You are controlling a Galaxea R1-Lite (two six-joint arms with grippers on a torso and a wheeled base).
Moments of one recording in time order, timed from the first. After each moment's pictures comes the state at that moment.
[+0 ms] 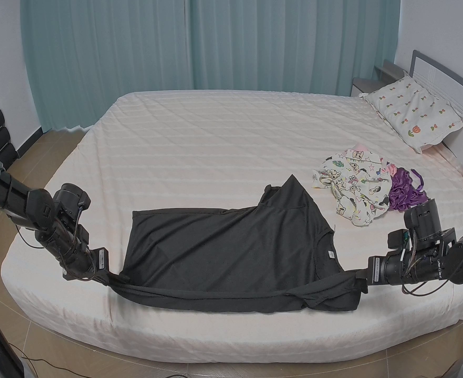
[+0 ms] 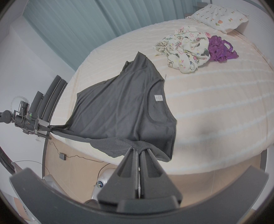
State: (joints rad) left arm -0.02 1.95 -1.03 0.37 -0.12 -0.30; right arm 0.28 1.74 -0.55 -0.35 0.13 0.35
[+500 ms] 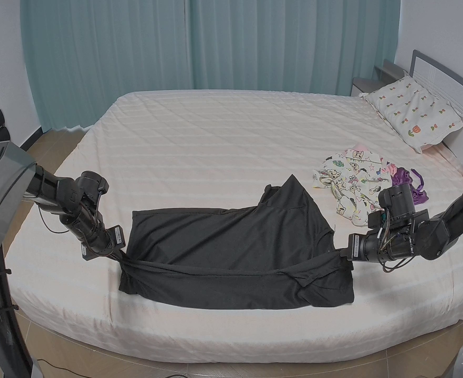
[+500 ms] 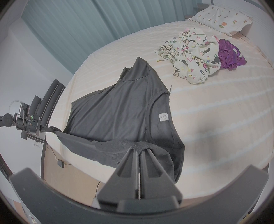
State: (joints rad) left arm -0.02 2.19 -1.35 0.38 -0.10 -0.43; right arm 0.26 1.96 -0.80 -0.34 0.12 0.35
